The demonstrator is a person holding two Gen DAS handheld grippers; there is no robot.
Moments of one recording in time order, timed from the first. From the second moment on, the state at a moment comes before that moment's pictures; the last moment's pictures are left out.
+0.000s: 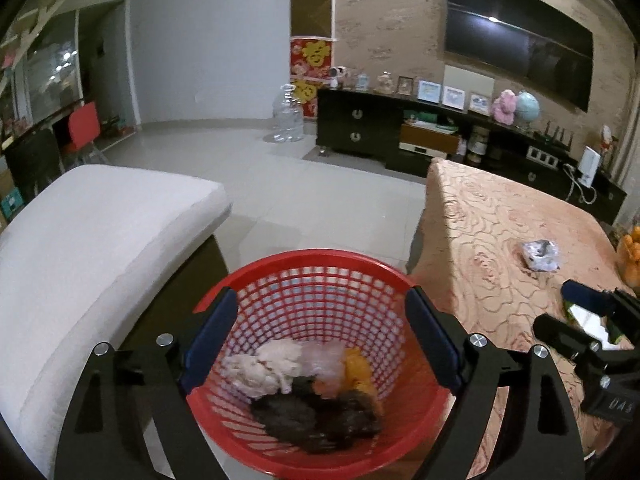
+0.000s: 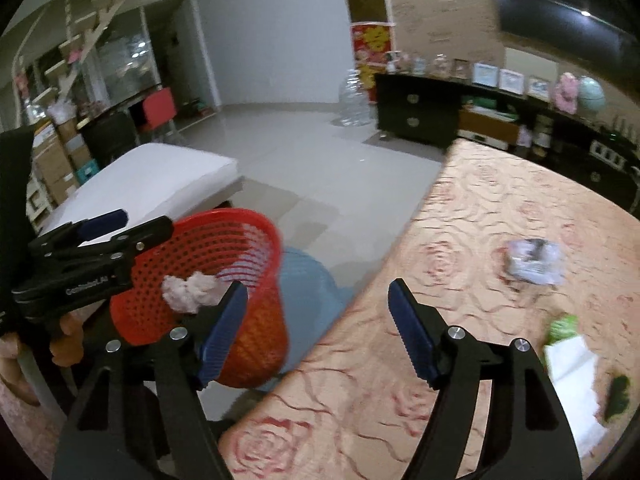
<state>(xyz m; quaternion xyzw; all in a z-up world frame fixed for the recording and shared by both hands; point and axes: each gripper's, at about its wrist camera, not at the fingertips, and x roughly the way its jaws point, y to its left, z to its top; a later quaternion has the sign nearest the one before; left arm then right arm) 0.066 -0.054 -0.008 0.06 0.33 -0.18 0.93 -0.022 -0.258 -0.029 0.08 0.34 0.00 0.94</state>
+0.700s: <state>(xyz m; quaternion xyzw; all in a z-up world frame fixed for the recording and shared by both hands) 0.001 -0.173 -0.027 0.12 0.31 -0.31 0.89 -0.146 -0.442 -0.046 0.18 0.32 -0.25 0.89</state>
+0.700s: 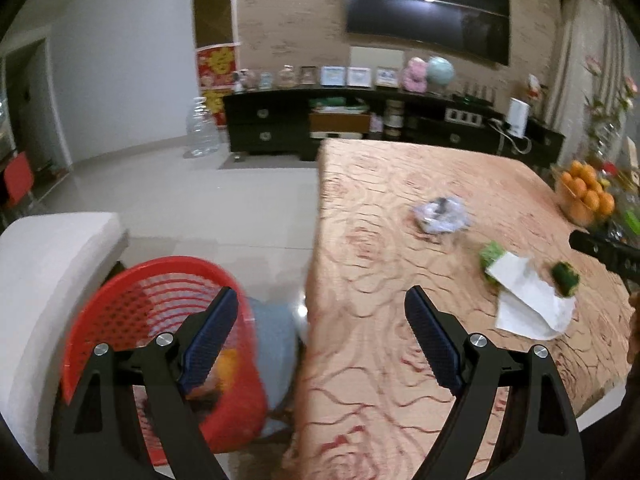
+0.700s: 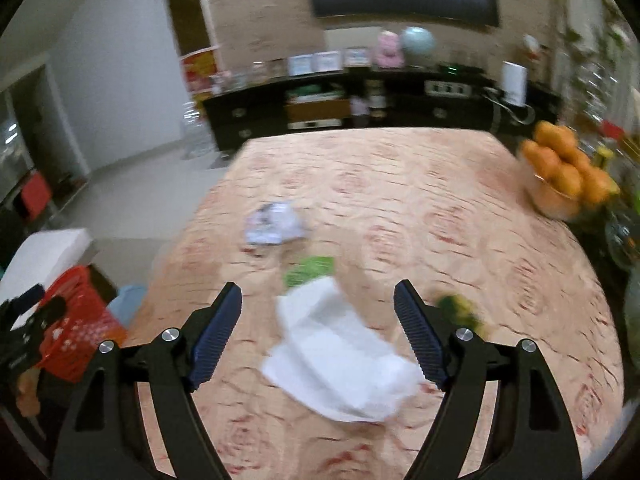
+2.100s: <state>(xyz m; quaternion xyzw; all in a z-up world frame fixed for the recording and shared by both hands) -0.043 -0.305 -0.143 0.19 0.41 -0.35 0.82 -0.218 -0.510 -0.065 0.27 0.32 -0.32 0.85</state>
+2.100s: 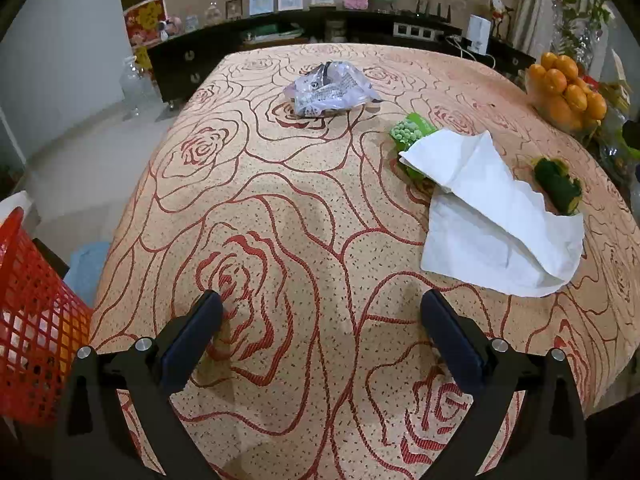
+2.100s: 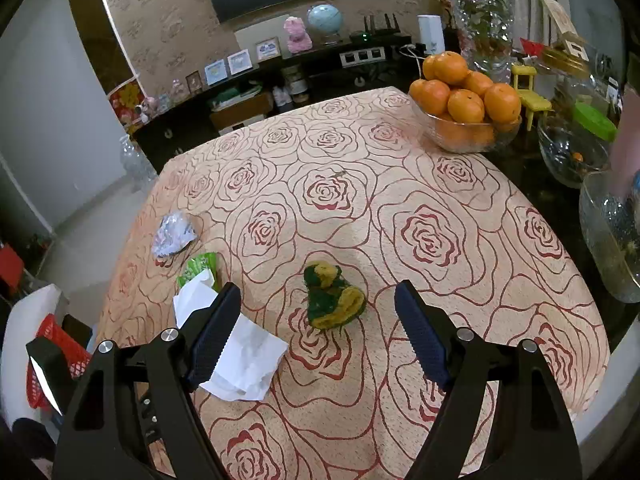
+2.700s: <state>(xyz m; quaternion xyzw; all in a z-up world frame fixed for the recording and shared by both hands) -0.094 -0.397 -0.121 0.24 0.35 -0.47 0.77 -0.240 -0.528 -0.062 0.31 0.30 -0.33 0.84</state>
